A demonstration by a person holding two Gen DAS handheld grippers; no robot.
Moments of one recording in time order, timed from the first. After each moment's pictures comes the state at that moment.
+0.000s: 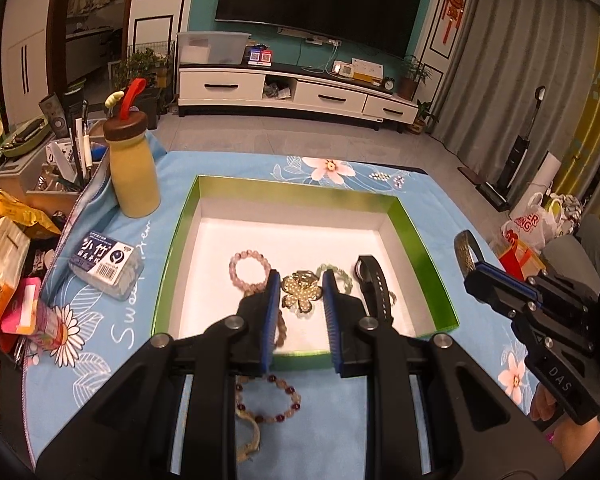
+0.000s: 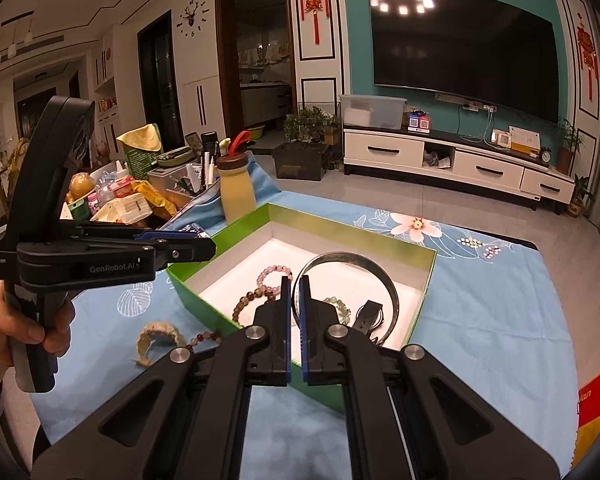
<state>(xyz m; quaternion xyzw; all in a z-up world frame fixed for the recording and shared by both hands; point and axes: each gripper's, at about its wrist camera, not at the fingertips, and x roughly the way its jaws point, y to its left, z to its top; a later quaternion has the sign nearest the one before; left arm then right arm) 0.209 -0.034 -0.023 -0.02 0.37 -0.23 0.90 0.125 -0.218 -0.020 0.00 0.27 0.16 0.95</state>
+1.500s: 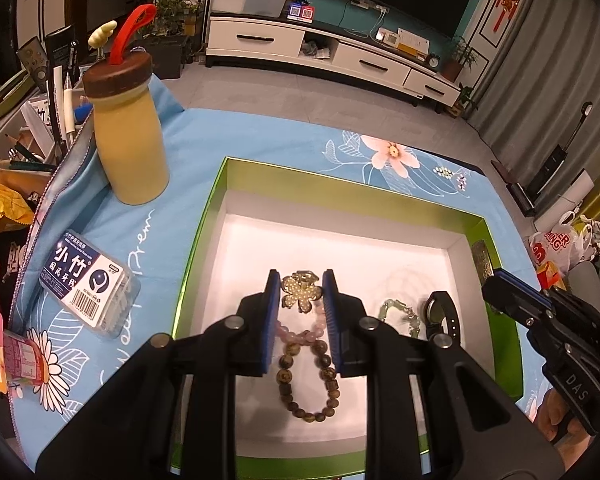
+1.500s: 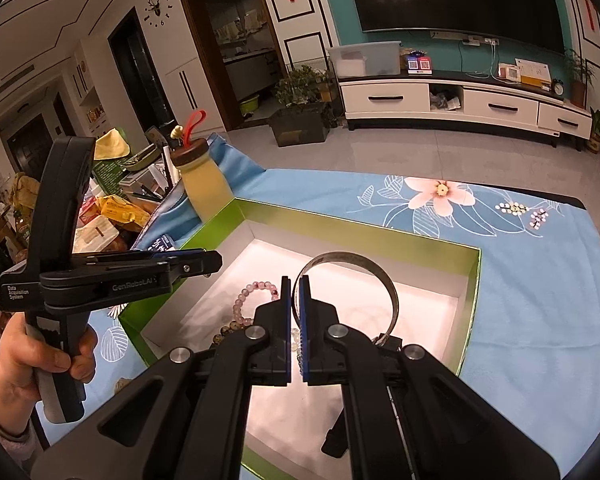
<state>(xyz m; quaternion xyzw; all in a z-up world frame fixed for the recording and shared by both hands) 0.321 -0.039 -0.073 -0.04 0.45 -0.17 0.87 0.239 -0.228 -0.052 0.08 0.35 0.17 0.92</state>
